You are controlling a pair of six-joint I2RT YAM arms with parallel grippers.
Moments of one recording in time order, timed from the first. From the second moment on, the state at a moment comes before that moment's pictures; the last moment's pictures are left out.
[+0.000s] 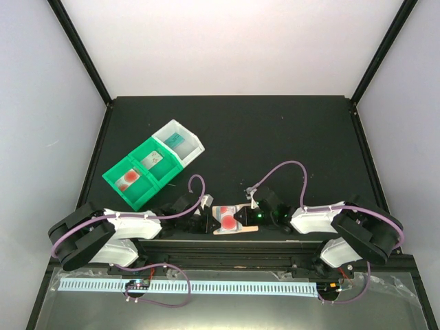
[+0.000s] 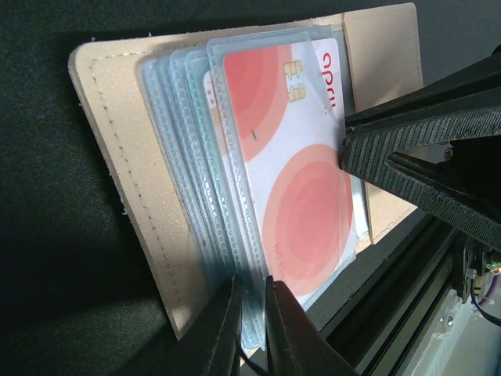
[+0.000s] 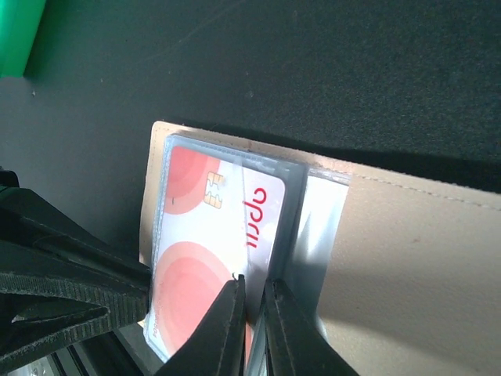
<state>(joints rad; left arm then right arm) -0.89 1.32 0.28 0.24 0.34 -0.91 0.89 1.44 0.37 0.30 -0.27 0.83</state>
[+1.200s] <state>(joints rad) -0.89 1.32 0.28 0.24 0.34 -0.92 0.79 1.48 0.29 0.48 -0.45 0.87</state>
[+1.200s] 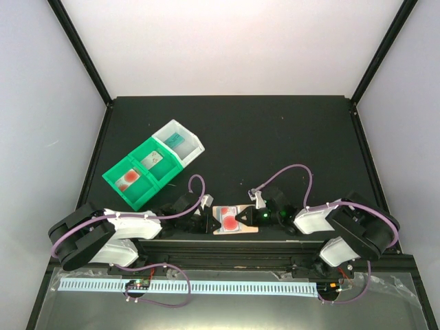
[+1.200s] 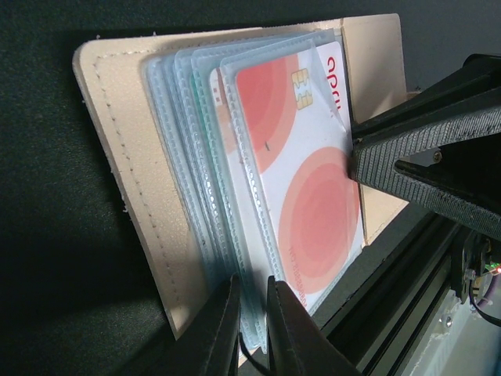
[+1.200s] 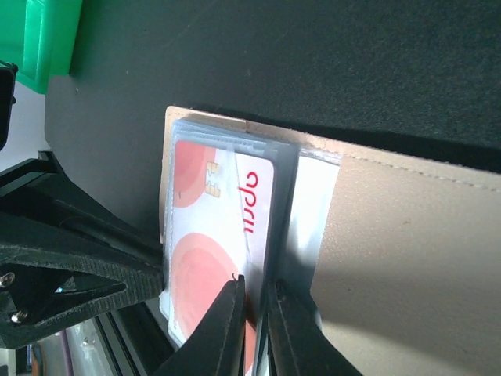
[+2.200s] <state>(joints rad) -0.90 1.32 0.28 0.25 0.33 -0.92 0.72 1.49 0.22 0.58 -0.58 0.87</state>
